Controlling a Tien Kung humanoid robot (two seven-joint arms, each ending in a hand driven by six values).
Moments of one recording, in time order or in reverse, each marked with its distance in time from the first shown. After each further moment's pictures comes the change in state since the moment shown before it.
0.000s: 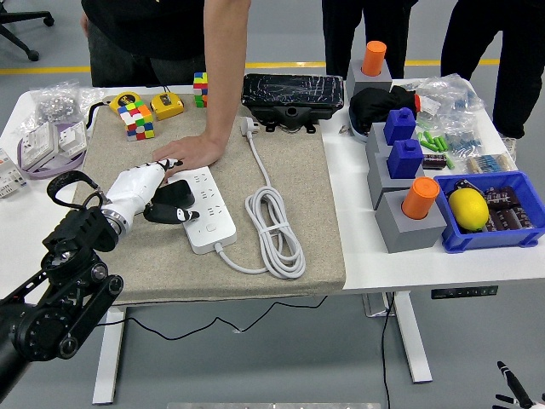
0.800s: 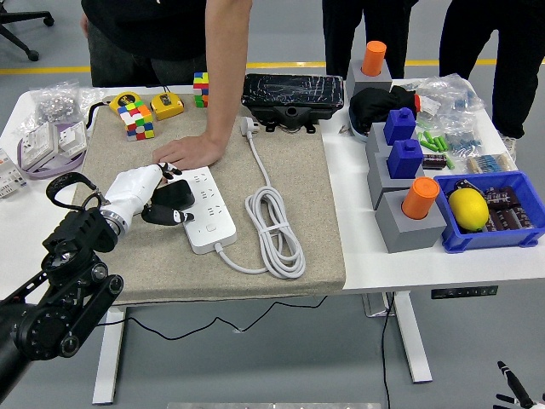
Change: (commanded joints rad) left arm -0.001 -0.003 0.002 0.028 -0.001 0.013 -0.007; right arm -0.001 0.000 -0.001 0.000 0.002 -0.001 0.002
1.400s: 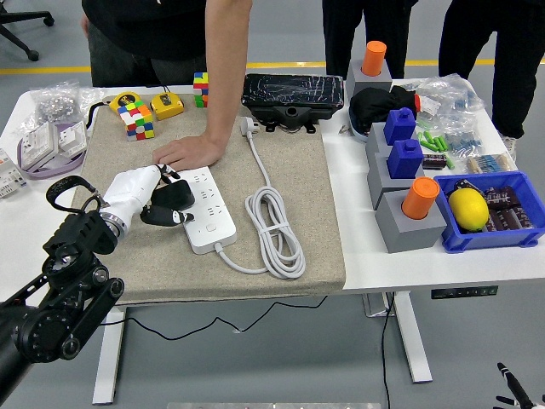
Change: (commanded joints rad) left arm 0.003 0.000 0.008 0.005 0.017 0.040 0.004; right arm -0.003 0.001 -0.004 0.000 0.002 0.000 -0.001
